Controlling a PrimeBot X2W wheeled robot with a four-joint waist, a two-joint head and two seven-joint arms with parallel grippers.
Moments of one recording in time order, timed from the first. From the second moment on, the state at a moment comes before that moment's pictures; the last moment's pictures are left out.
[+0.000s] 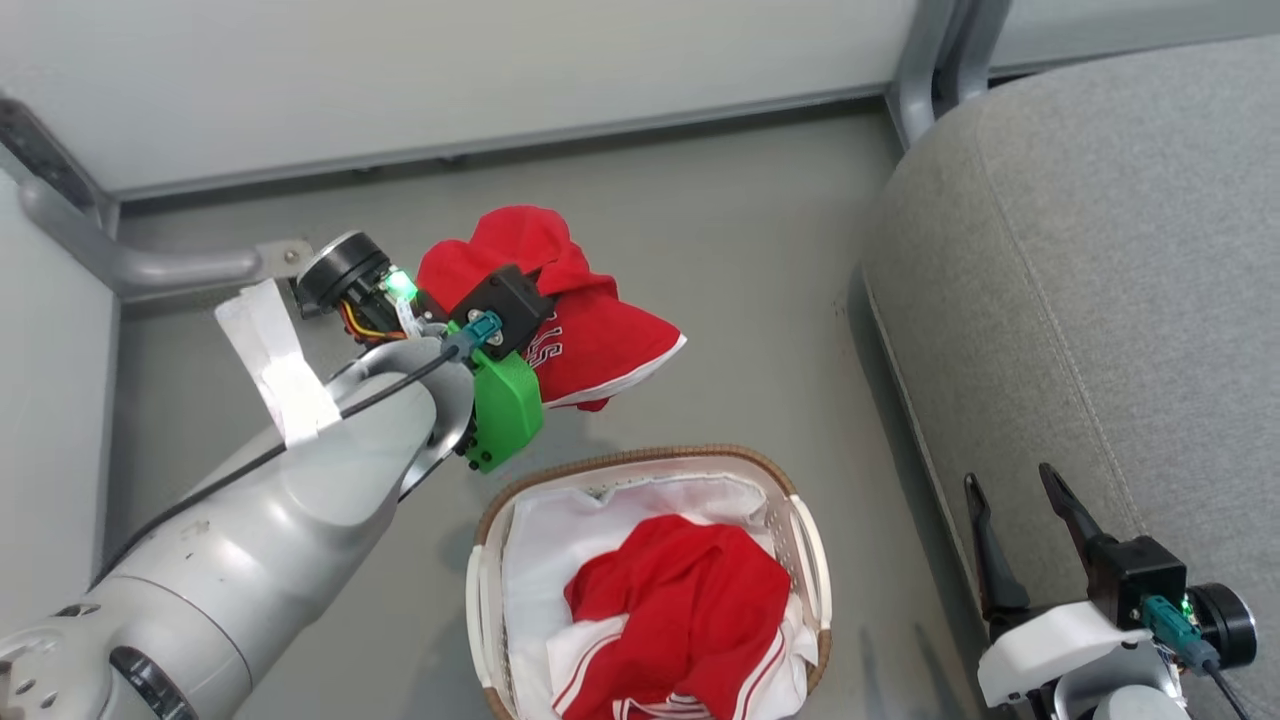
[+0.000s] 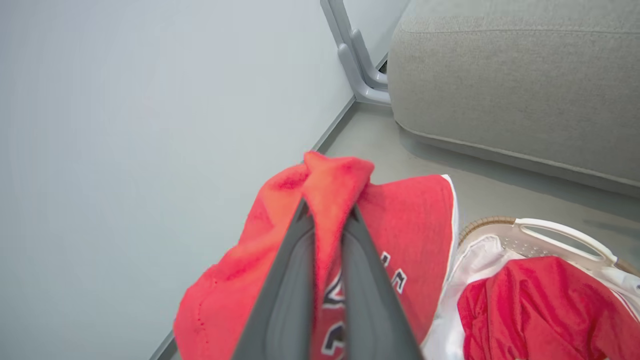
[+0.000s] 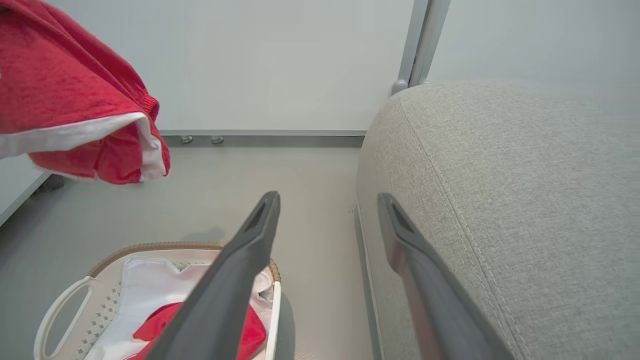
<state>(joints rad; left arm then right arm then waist) -1.01 0.25 -1.25 0.88 -0.56 -0.13 -0.26 -0.04 -0.05 -0.02 0.22 0.06 0.13 -0.26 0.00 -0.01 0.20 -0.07</state>
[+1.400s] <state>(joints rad) -1.18 0.26 -1.28 0.55 -0.55 -0.12 -0.20 -0.44 -0.08 0.31 0.35 0.00 0.13 -0.26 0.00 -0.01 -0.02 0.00</state>
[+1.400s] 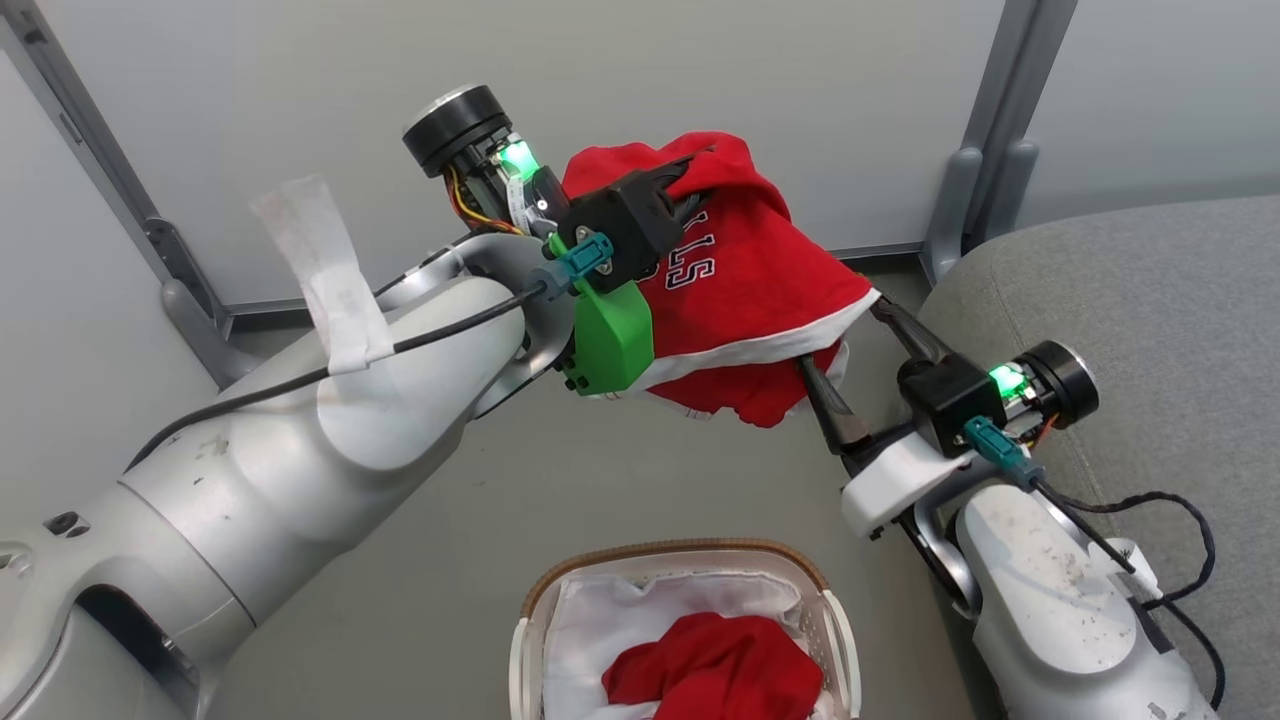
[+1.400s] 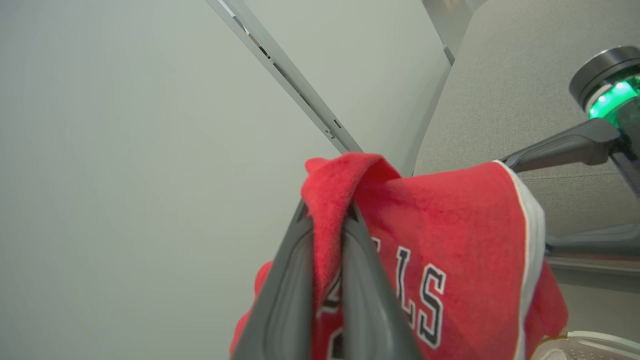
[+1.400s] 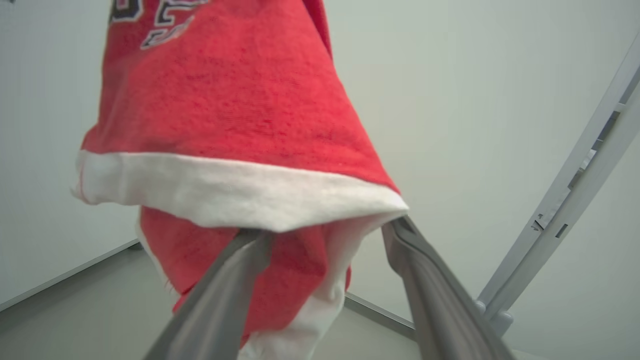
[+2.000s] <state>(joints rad) -1.08 0.27 -1.28 0.52 -0.57 -0.12 -0.20 -0.55 -0.12 0.47 0.47 0.10 0.13 -0.26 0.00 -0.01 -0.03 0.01</state>
